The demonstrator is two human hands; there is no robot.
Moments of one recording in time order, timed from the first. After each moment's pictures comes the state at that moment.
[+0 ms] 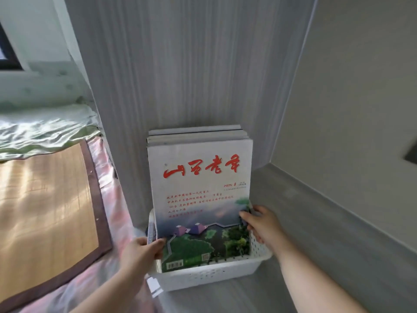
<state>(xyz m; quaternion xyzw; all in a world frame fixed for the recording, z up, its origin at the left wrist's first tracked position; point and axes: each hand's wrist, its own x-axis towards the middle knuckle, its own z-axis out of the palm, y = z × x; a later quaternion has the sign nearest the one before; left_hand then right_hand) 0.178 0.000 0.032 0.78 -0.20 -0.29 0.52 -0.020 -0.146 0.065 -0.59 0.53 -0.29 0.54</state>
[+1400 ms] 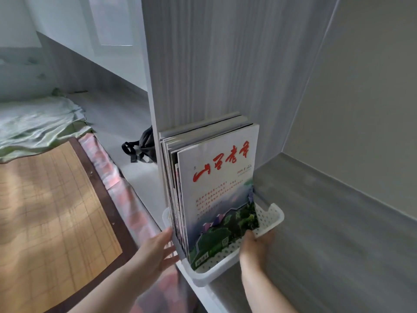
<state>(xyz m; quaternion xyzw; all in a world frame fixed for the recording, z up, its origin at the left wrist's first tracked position) 0.293 0.019 0.027 0.56 -0.20 -0.63 0.50 0.125 -0.052 0.017 -0.33 0.62 -0.53 0.47</state>
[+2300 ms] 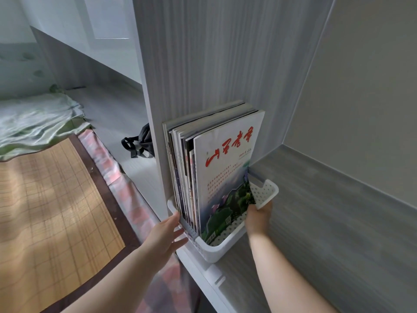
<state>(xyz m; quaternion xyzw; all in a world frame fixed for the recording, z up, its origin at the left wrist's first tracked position) 0.281 -0.005 0.030 0.60 -0.15 -0.58 0.54 0.124 -0.094 0.027 -0.34 0.59 -0.52 0.51</state>
